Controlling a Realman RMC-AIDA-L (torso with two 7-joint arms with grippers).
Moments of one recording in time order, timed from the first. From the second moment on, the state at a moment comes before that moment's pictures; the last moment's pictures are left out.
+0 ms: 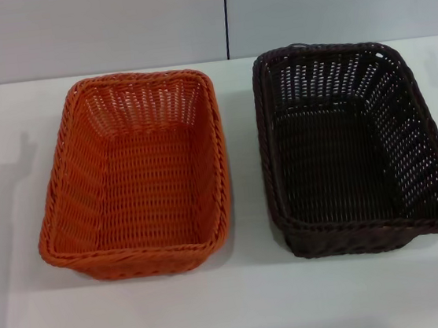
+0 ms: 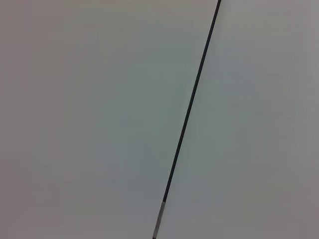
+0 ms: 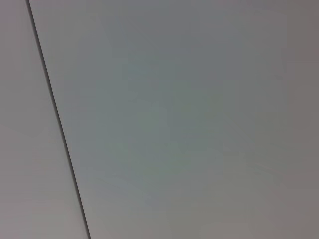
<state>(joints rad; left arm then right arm) -0.58 -2.07 0.42 -0.01 0.72 1.18 -0.41 0.75 2.08 -0.01 -0.04 -1.05 -1.14 0.27</state>
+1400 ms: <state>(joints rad) -0.53 -2.03 1.16 0.74 0.76 0.45 -1.09 0.70 2.07 -0.01 -0.05 -1.05 -1.14 0.27</state>
